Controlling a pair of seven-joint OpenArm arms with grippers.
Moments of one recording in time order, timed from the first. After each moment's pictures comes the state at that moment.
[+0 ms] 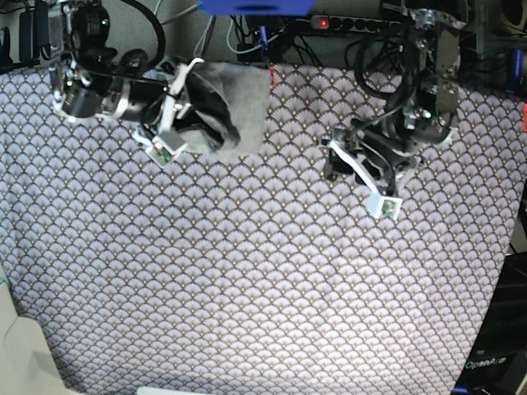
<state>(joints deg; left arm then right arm) 9.6 -13.2 4.3 111.5 -25.2 -0.8 59.3 -18.2 15.3 0.2 111.5 46.7 39.6 -62.7</state>
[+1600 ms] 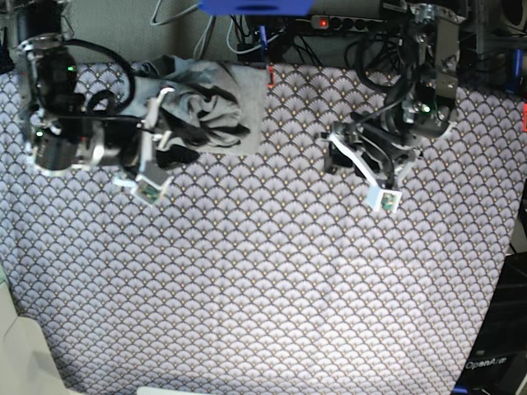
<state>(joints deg) 10.9 -13.3 4.3 111.6 -25.2 -0.8 58.8 -5.4 28.5 -3.1 111.0 56.0 39.8 -70.4</state>
